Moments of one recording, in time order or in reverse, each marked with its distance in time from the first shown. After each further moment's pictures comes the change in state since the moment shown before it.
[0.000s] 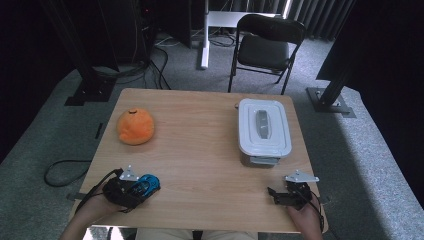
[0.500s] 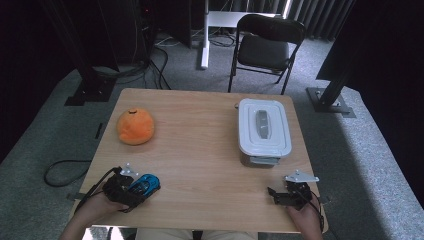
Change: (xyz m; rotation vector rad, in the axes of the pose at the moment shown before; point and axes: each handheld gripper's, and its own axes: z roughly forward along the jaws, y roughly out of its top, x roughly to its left) left arm 0.003 0.004 -0.001 0.030 0.010 -0.108; right arm 0.000 0.000 0.000 0.000 0.000 0.000
